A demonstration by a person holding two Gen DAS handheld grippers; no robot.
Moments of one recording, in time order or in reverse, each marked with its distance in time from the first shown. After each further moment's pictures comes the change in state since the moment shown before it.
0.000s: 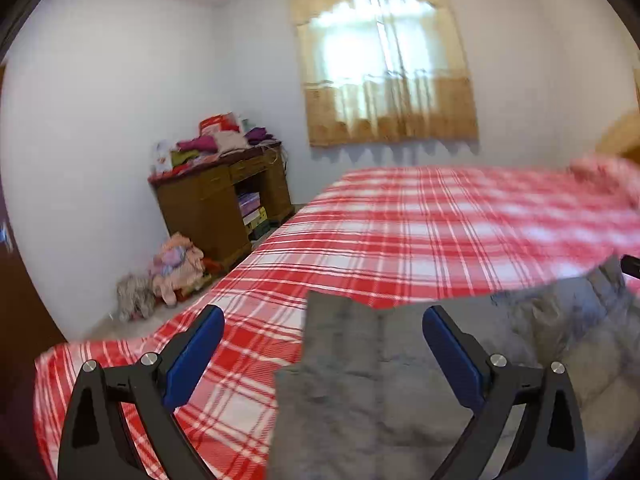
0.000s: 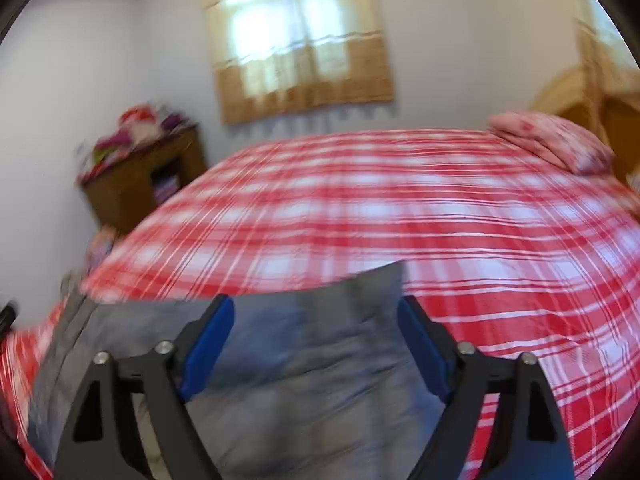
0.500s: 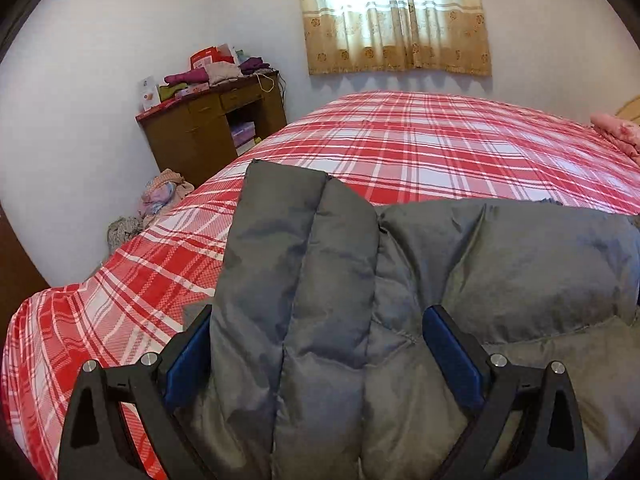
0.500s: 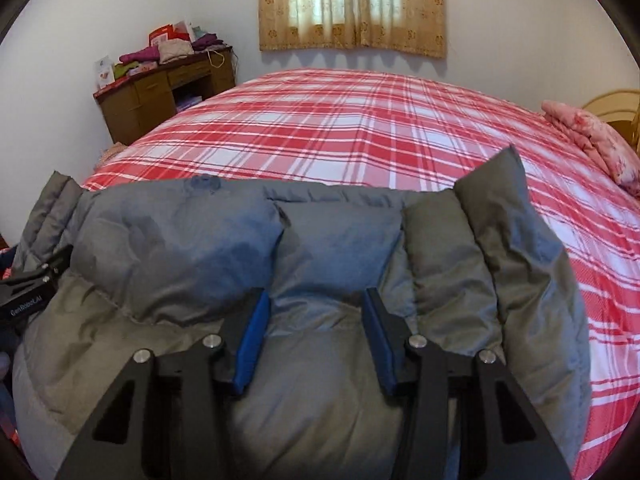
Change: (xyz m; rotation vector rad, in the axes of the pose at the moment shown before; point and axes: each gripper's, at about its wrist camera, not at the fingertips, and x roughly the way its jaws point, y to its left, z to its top) left arm 0.107 -0.033 -0.064 -0.039 0.254 0.006; right arm 0.073 0.013 -0.048 -0.074 0.168 0.003
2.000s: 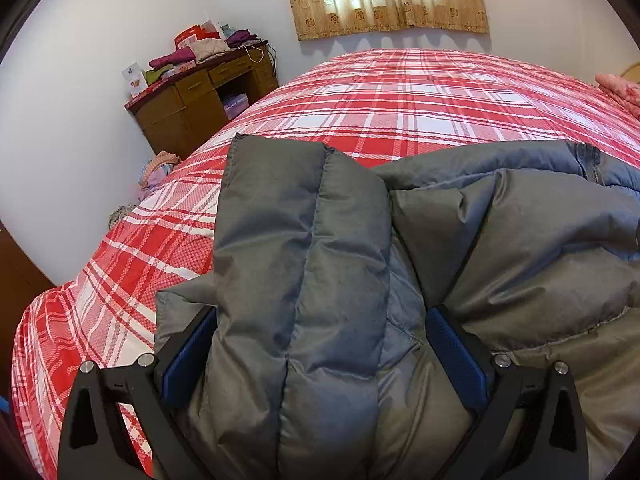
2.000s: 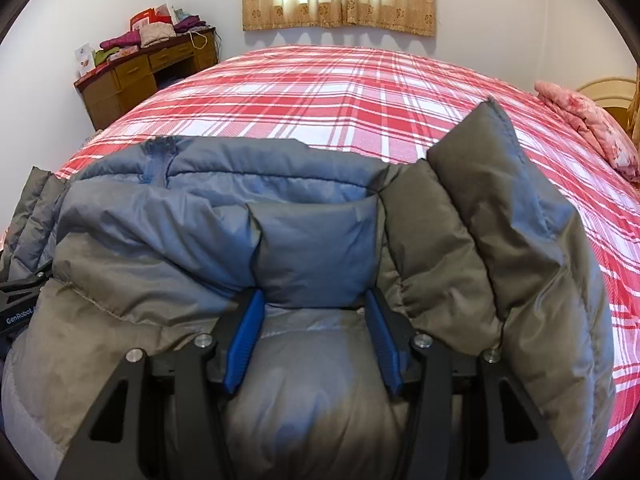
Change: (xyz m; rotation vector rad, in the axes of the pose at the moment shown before) left arm 0.038 -0.018 -0.003 0.073 0.137 0.025; right arm 0.030 -0.005 -0.005 0.016 0.083 -0.054
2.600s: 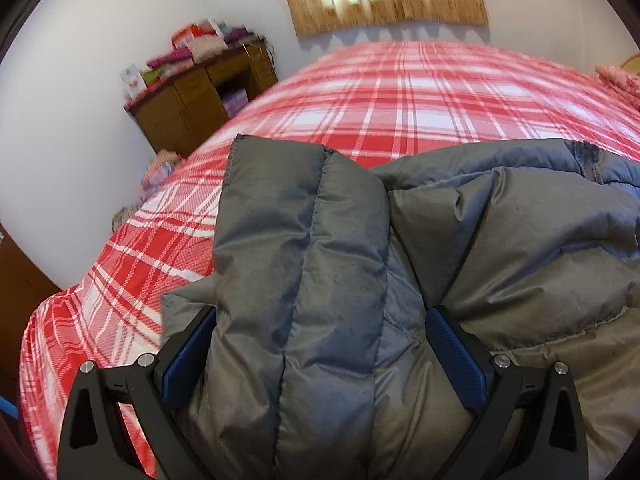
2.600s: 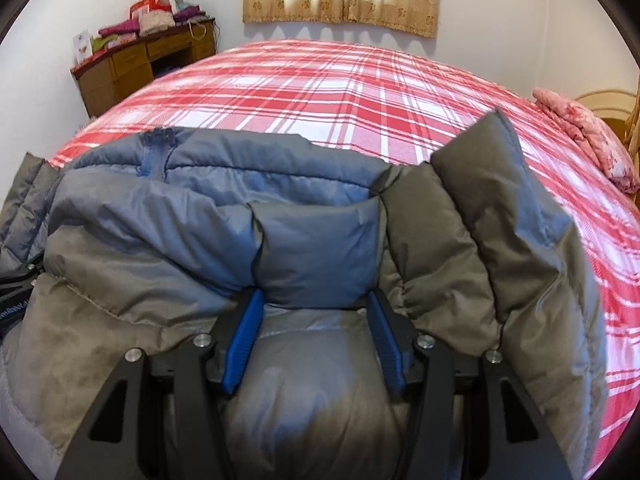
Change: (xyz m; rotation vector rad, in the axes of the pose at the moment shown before) left arm -0.005 0.003 0.010 0.021 0.064 0.008; right arm -0.004 0.011 0.009 -0.057 0.048 -0.062
